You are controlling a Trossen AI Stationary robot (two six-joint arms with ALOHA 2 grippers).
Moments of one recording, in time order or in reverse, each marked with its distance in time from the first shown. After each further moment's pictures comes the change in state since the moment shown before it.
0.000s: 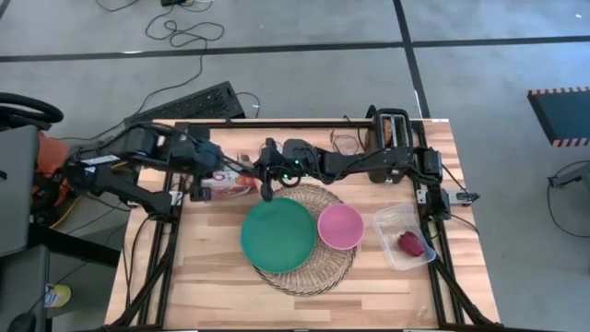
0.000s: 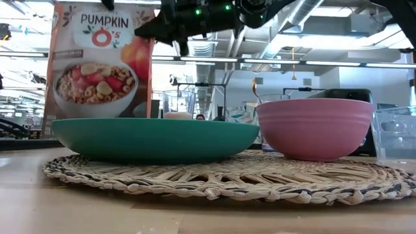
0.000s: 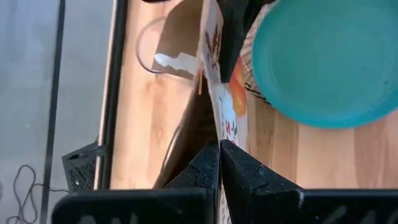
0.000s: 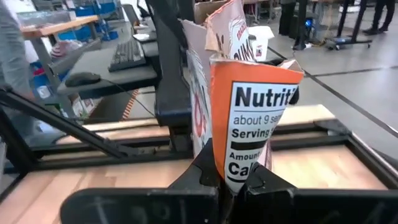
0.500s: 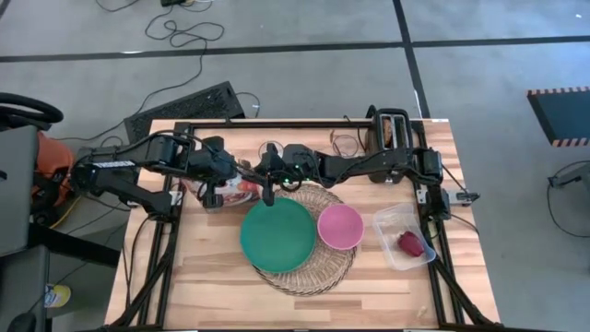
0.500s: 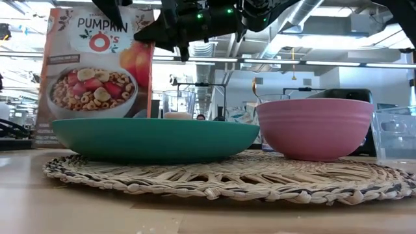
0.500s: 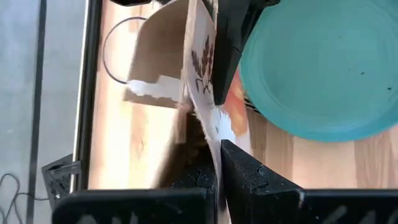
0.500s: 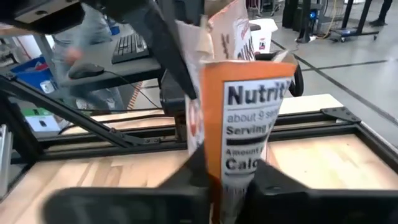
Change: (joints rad) left arm 0.000 0.005 -0.198 0.199 0.038 0.012; right arm 0.014 0.007 -0.063 0.021 0.011 -0.002
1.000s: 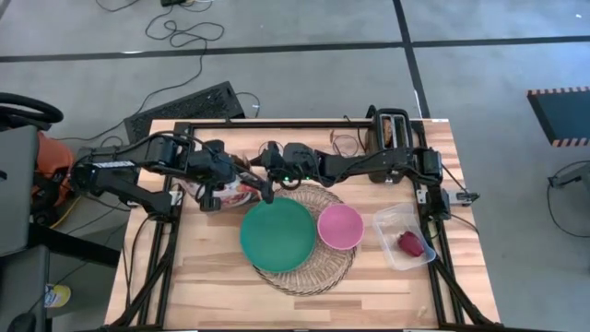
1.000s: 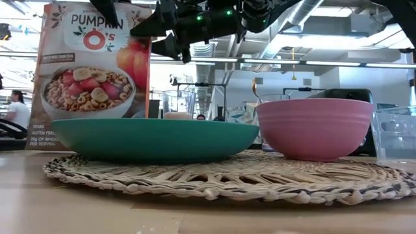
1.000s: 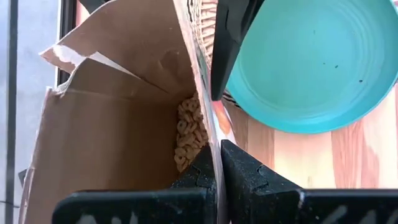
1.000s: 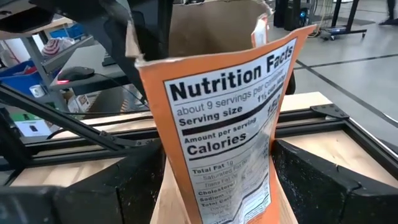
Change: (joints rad) left arm 0.000 0.000 0.000 -0.014 0.065 0.001; right arm 0.003 0.001 0.000 0.006 0.021 0.027
